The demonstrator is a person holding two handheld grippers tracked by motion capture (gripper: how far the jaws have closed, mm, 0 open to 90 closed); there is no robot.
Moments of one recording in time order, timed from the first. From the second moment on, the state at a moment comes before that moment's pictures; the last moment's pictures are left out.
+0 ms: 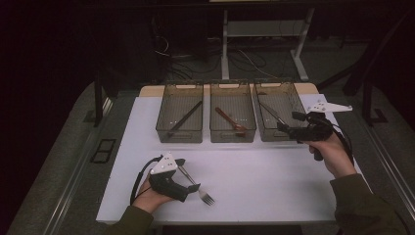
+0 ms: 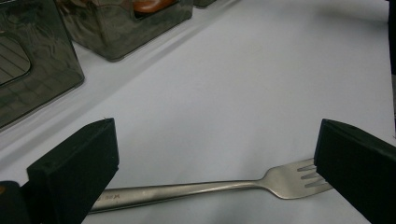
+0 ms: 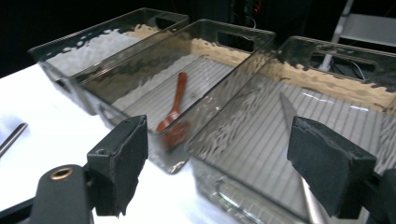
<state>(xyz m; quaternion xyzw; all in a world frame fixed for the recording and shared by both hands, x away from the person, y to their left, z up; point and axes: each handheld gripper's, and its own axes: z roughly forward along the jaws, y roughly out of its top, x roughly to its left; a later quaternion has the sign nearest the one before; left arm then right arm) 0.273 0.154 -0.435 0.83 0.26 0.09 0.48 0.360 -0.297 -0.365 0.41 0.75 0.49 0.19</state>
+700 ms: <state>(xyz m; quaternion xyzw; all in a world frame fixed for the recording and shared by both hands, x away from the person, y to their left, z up) 0.265 0.156 -0.429 0.85 0.23 0.06 0.47 0.286 -0.292 -0.421 0.39 0.77 0.49 0.15</state>
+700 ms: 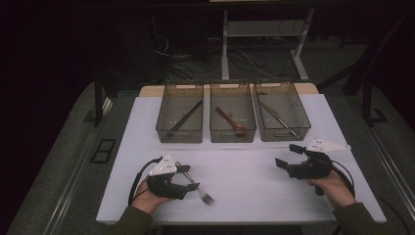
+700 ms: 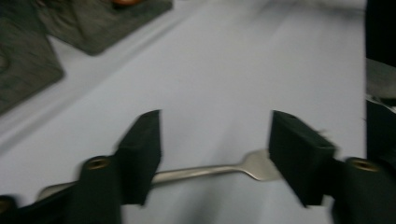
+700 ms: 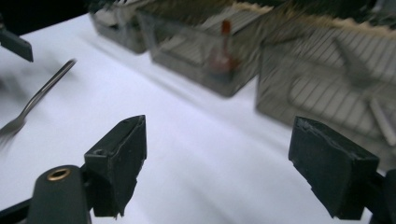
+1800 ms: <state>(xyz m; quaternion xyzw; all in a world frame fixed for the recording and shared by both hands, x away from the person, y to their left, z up) 0.304 0.083 -0.452 0.90 0.17 0.02 0.40 0.271 -0.293 -0.434 0.38 0.78 0.49 0.14</state>
